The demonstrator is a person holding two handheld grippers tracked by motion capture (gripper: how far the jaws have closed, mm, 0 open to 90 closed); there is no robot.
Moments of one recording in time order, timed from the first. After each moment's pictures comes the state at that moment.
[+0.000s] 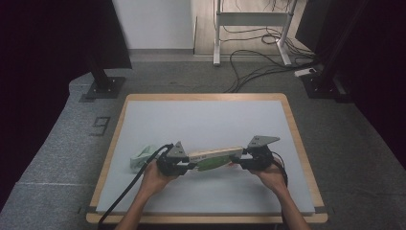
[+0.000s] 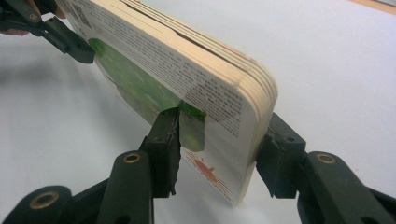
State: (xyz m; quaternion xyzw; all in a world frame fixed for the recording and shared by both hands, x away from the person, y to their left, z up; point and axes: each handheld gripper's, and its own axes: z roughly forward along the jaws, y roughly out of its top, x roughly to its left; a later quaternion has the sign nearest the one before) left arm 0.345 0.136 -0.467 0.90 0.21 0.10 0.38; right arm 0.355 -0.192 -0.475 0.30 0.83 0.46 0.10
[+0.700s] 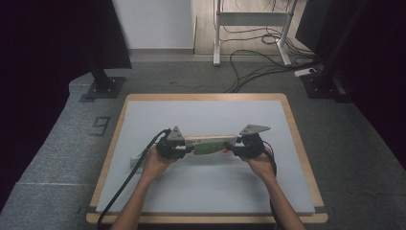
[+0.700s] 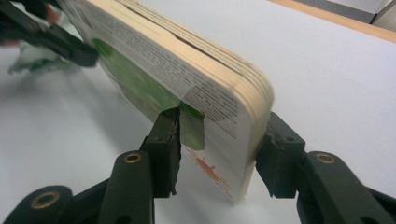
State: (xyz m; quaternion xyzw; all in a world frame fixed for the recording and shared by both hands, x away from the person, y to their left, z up) left arm 0.394 0.144 -0.471 0.88 0.25 0.13 0.38; right arm 0.394 -0.172 -0.476 0.34 0.81 0.46 0.13
